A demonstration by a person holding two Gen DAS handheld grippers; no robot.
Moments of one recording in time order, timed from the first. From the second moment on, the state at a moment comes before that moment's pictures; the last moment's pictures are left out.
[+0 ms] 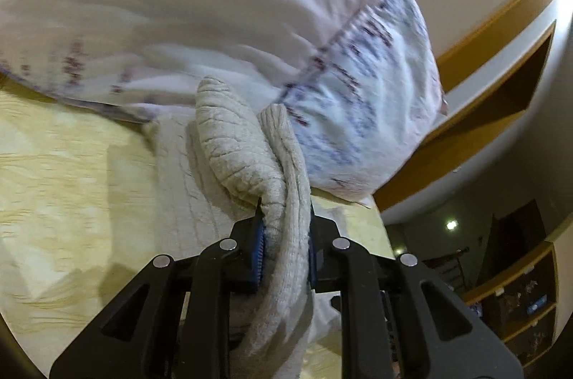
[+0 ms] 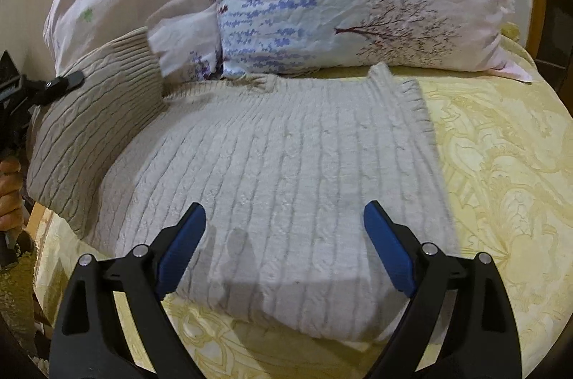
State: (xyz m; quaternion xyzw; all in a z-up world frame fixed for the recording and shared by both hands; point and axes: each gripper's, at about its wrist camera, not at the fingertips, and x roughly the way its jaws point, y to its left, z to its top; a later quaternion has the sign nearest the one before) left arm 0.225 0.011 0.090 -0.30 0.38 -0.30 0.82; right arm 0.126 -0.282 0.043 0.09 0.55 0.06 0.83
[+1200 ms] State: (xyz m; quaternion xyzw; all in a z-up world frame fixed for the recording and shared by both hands) left arm 0.193 -0.060 0.058 -0.10 0.41 -0.26 0.87; right arm 0.185 -0.313 -0.001 0.36 0.60 0.13 0.70
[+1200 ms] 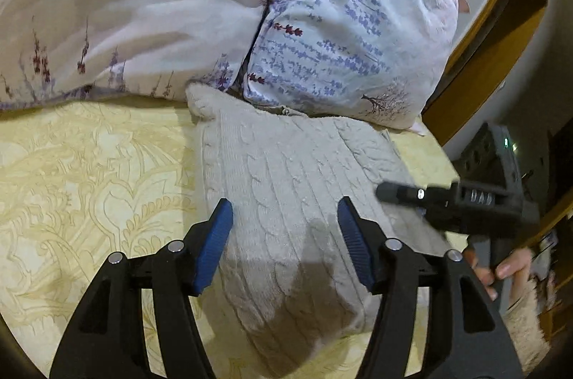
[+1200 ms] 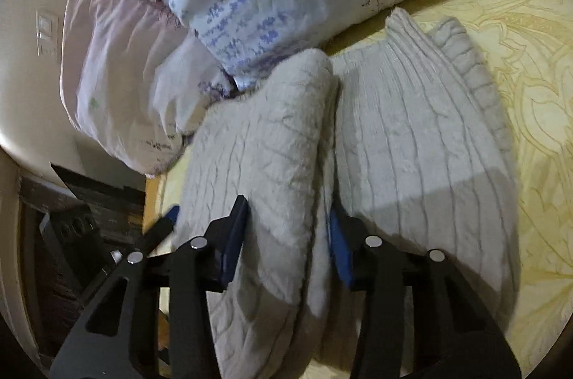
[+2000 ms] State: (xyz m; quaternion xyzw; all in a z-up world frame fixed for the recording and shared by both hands) left arm 0.193 -0.077 0.045 -0.14 0.44 -0.29 0.84; right arm 0.178 -0.372 0.042 0.21 0.54 0.05 0.81
